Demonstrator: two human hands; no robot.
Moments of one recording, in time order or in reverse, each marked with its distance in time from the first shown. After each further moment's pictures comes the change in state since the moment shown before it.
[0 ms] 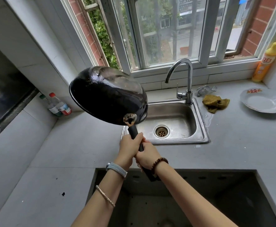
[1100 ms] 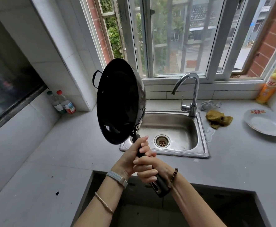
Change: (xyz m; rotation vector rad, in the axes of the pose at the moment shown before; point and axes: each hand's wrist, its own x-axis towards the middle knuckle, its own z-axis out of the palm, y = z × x) left_hand -0.007 0.006 -0.002 -0.906 -0.592 -0.285; right_hand -0.005 -0.005 -0.027 0.693 -0.778 0.273
